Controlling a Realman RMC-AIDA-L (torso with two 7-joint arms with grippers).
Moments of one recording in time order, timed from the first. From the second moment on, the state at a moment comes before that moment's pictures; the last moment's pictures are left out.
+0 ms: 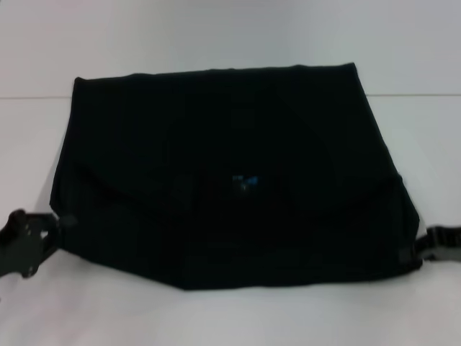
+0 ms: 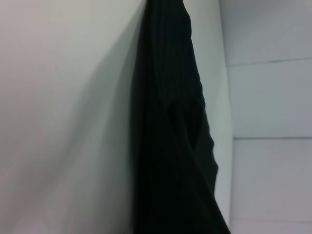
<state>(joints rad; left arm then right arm) -0.34 -1.97 0.42 0.41 1.97 1.46 -2.44 0.67 1.93 -0.64 -0.58 -2.52 -1.49 2.43</state>
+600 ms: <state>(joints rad) -0.22 -1.96 0.42 0.42 2.07 1.69 -2.44 0.58 1.94 -0.64 -0.58 -2.52 -1.67 2.31</state>
